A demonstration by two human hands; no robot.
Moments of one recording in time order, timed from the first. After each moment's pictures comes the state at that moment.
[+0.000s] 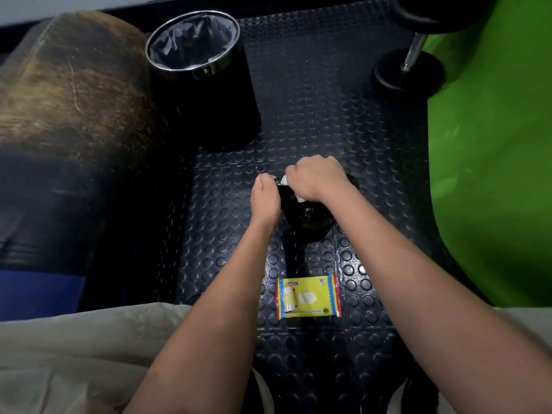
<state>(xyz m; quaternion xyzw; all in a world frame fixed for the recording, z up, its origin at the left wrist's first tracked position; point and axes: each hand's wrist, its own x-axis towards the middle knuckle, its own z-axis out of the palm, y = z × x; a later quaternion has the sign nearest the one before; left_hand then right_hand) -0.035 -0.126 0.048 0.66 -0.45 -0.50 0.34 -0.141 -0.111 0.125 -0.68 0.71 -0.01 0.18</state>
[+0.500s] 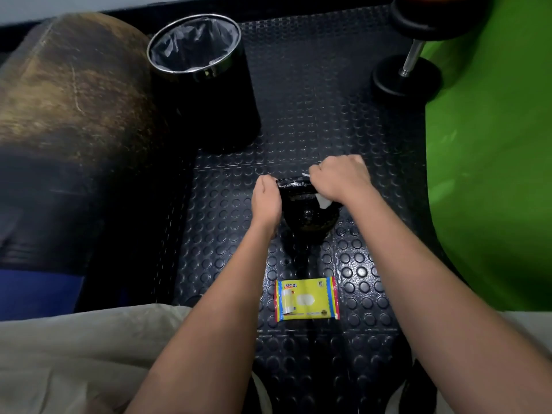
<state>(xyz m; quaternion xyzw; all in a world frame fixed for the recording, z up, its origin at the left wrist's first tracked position) -0.035 -0.123 0.050 0.65 -0.46 -0.50 0.34 -0.178 -0.104 0.115 -0.63 0.76 -0.02 0.15</state>
